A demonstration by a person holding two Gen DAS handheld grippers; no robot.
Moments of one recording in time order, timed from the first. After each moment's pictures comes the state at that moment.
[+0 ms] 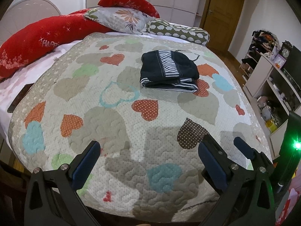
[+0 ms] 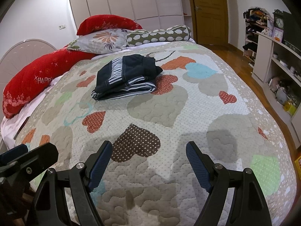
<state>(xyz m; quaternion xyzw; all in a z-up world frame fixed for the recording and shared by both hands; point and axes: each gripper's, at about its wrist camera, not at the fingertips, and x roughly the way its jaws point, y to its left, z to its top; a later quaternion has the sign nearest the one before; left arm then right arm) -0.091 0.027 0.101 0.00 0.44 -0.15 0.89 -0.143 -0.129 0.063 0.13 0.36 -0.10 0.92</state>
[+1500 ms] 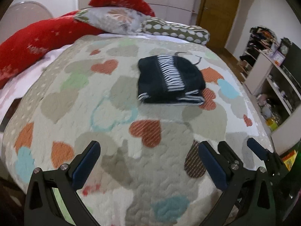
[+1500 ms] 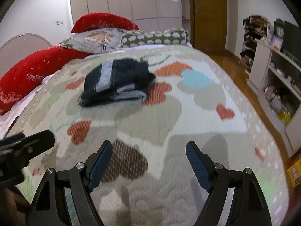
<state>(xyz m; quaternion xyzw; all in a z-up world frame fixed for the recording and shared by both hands) -0.025 0.013 0.092 0.02 0.44 -0.18 0.88 -0.110 -0.149 0.067 0.09 0.36 -0.12 0.92</state>
